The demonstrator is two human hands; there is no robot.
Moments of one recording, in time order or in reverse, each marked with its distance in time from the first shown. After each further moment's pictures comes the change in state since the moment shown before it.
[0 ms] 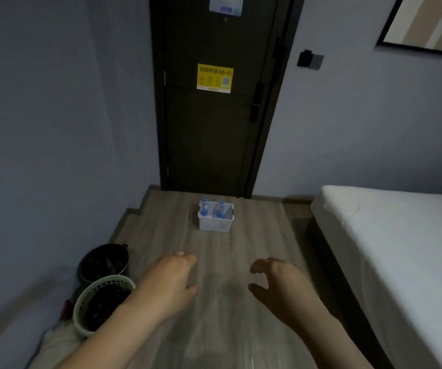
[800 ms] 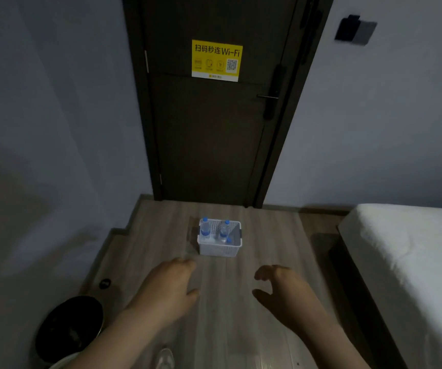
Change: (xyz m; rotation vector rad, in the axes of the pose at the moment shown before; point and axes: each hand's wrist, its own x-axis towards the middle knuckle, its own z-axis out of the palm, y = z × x) left_hand 0.409 -0.107 0.005 -0.046 -0.114 -0.039; right_hand 0.420 0.094 0.002 0.035 -0.095 0.050
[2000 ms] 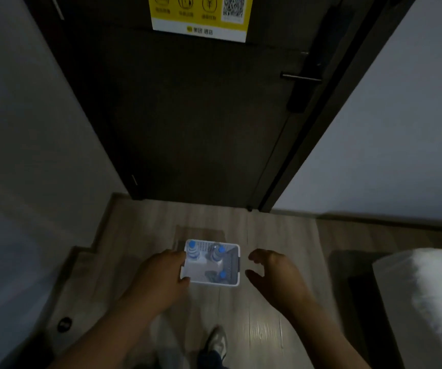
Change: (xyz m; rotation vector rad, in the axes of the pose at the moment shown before) left_hand 0.517 -0.074 -0.017 -0.114 -0.194 -0.191; right_hand 0.508 0.123 -0.063 0.127 -0.111 0.037
